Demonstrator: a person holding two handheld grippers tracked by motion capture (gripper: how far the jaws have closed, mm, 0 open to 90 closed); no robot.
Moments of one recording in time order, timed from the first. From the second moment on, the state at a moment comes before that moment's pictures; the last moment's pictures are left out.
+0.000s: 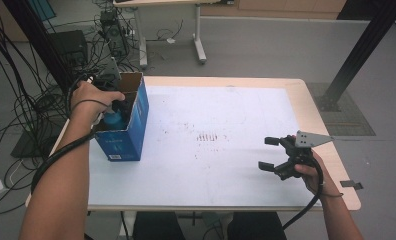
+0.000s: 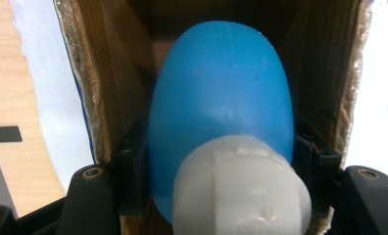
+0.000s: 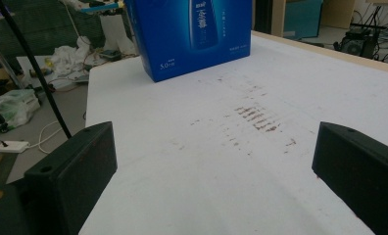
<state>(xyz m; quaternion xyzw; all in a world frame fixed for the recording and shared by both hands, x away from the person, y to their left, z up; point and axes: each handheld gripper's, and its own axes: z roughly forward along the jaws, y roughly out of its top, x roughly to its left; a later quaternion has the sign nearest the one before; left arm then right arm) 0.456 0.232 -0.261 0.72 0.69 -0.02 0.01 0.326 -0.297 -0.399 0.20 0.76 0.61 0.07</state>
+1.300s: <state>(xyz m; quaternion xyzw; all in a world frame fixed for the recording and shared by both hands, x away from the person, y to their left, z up) 0.456 0.233 -0.265 0.72 0.69 -0.02 0.01 0.326 -0.297 -0.400 0.20 0.76 0.61 0.07</state>
